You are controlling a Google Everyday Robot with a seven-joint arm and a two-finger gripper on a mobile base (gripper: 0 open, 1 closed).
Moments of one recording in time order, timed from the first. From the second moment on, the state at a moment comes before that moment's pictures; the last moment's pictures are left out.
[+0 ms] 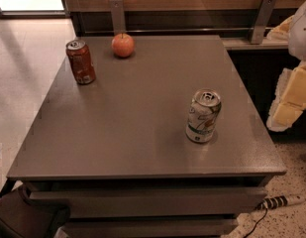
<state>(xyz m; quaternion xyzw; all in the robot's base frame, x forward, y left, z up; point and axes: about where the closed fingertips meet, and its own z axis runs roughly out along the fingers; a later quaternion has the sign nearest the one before) 0.438 -0.214 0.985 -0.60 0.78 -0.05 0.17</state>
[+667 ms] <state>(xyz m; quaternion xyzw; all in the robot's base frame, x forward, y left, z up) 0.439 -0.214 0.983 -0.60 0.77 -0.02 0.20</state>
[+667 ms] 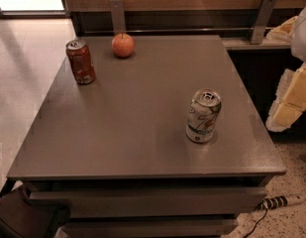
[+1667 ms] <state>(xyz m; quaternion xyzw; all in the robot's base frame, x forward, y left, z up) 0.458 -0.238 0.936 -0.57 0.68 0.13 0.43</state>
